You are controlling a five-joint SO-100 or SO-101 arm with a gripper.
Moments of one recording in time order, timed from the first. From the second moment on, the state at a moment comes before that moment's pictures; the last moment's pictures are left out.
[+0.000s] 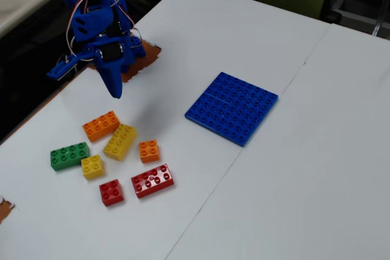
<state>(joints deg) 47.8 132.0 119.2 67.0 -29.4</state>
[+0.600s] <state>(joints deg) 49.0 111.9 113.7 65.6 -21.0</state>
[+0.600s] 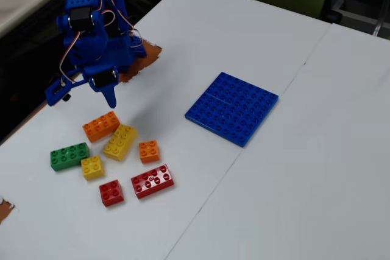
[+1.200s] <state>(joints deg) 56.5 103.8 106.6 77.0 -27.9</state>
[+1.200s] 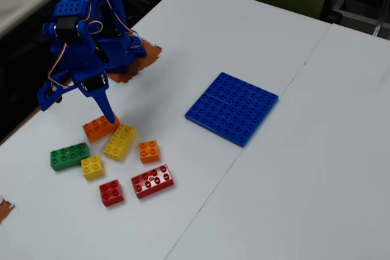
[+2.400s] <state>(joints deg) 57.7 95.7 108.9 66.0 -35.1</state>
